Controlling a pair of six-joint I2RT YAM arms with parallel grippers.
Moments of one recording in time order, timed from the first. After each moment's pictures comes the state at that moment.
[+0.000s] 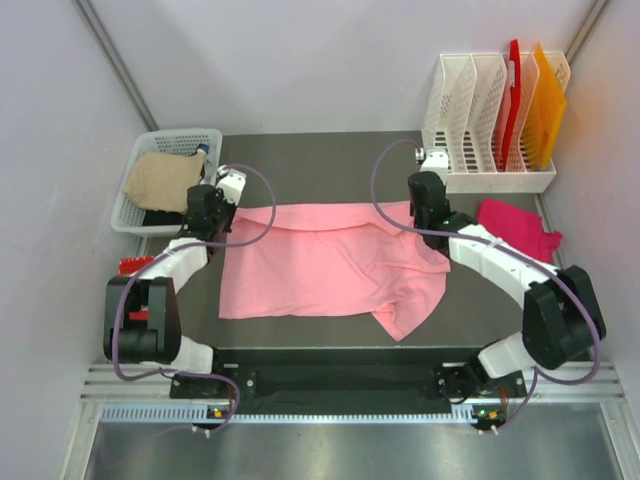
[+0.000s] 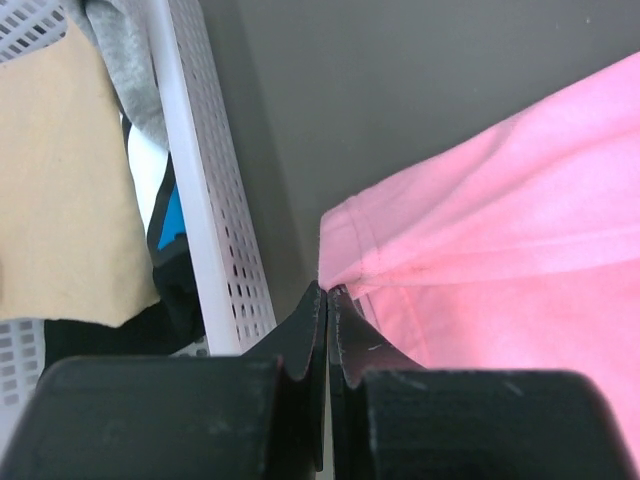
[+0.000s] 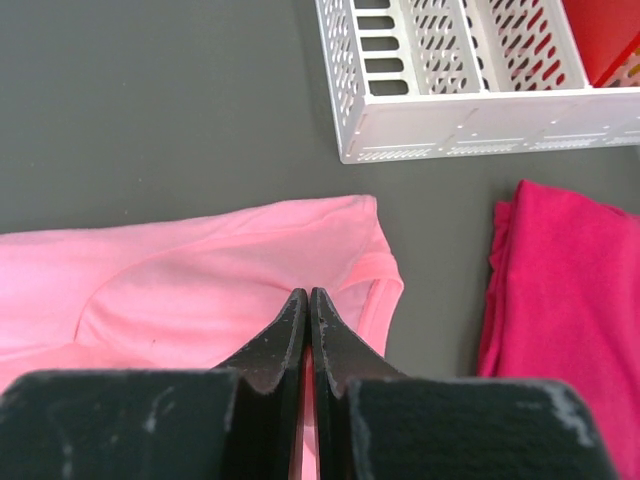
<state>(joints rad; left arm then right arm) -0.03 1.47 0.81 0.16 0.01 0.40 0.48 1.47 0.99 -0.04 0.60 0.18</state>
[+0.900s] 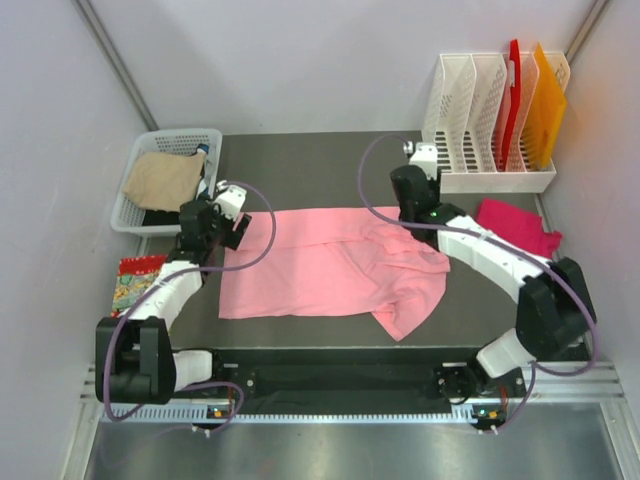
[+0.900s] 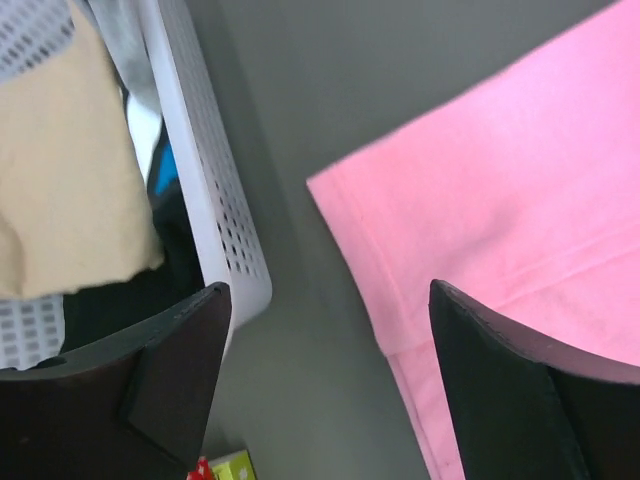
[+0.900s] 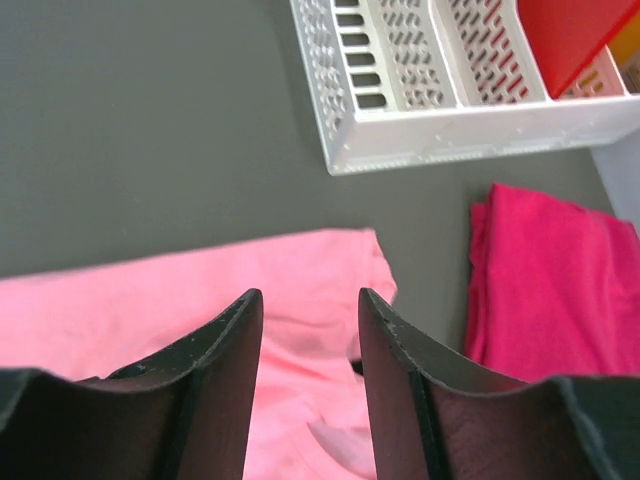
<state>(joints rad) -0.03 1.24 0.64 0.12 0.06 0.49 0.56 1.47 1.07 -0.17 0.77 0.23</state>
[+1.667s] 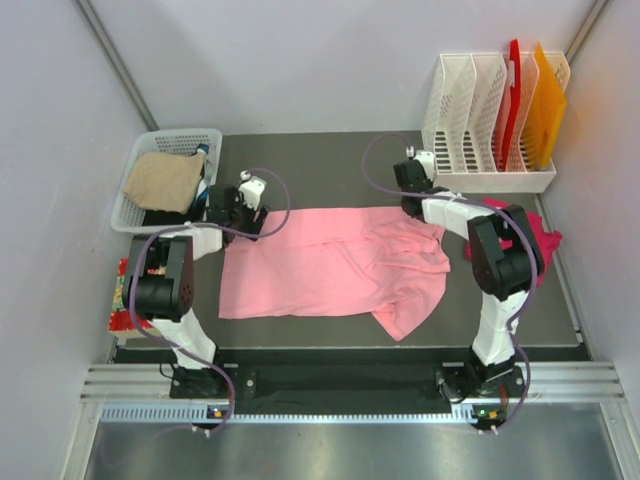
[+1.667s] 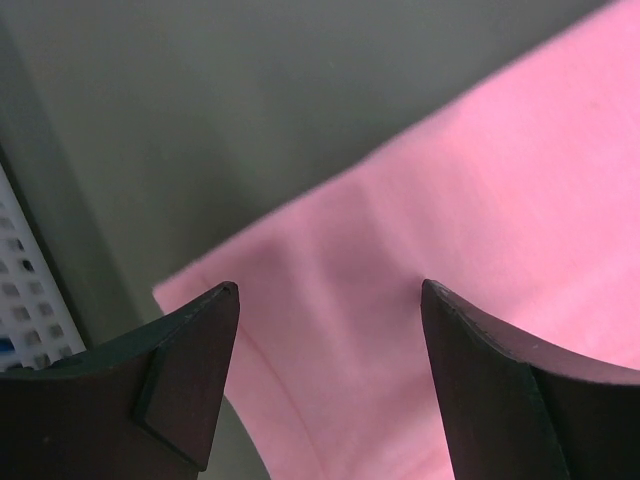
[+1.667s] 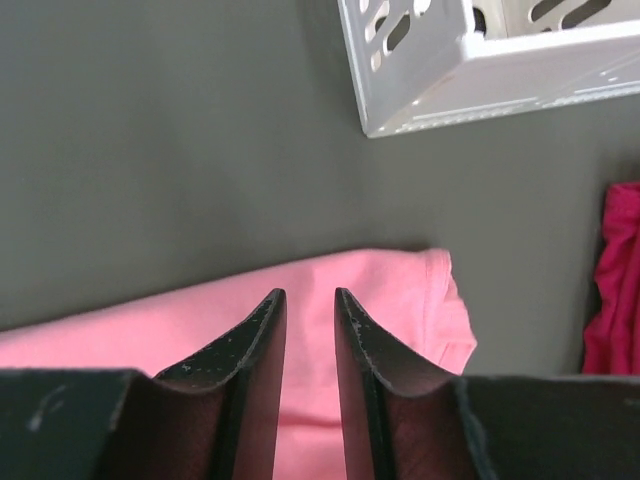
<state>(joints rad) -0.07 1.73 0.88 0.16 0.16 0.38 0.37 1.93 1.27 -0.15 0.55 0.27</state>
